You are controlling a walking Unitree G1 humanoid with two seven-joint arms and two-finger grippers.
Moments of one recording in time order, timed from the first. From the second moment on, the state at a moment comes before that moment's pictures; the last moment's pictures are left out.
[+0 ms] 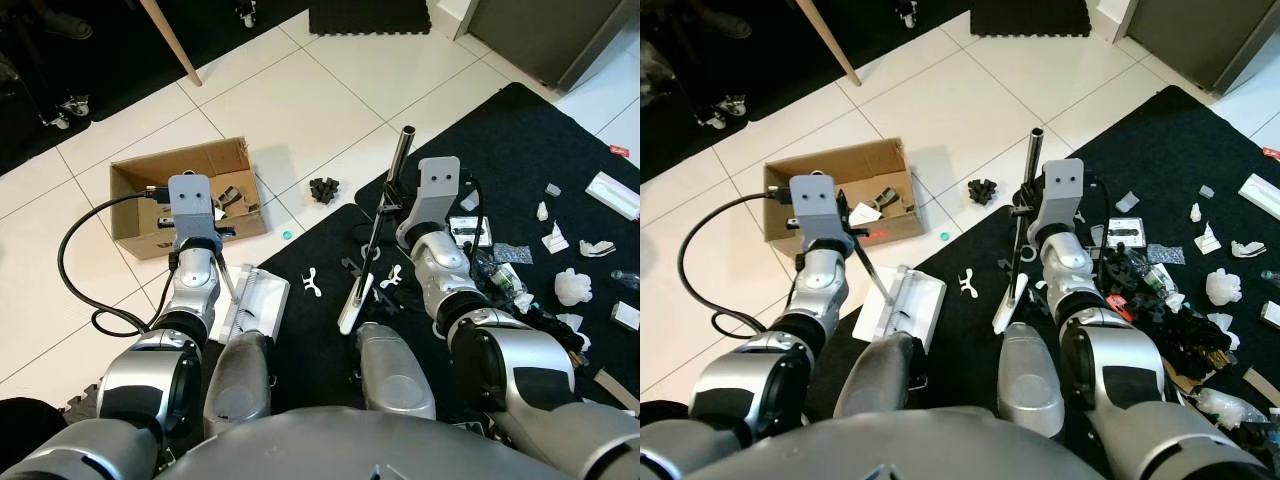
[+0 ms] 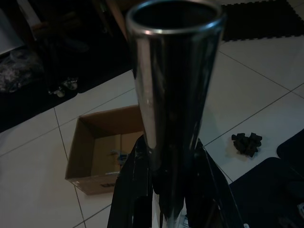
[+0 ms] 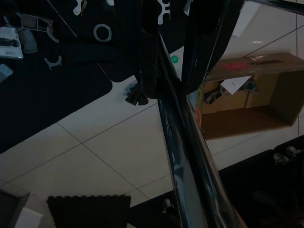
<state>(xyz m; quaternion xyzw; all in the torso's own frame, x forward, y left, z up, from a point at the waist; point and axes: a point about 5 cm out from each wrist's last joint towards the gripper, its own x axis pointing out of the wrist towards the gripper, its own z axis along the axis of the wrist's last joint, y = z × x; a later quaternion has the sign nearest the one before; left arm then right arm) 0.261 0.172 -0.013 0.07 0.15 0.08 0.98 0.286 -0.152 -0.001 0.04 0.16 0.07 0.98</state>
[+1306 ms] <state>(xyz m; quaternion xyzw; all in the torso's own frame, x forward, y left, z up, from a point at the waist) 0.262 0.171 -0.014 0.07 0.16 0.08 0.98 0.285 -0.151 -0.002 0.03 0.16 0.08 0.98</state>
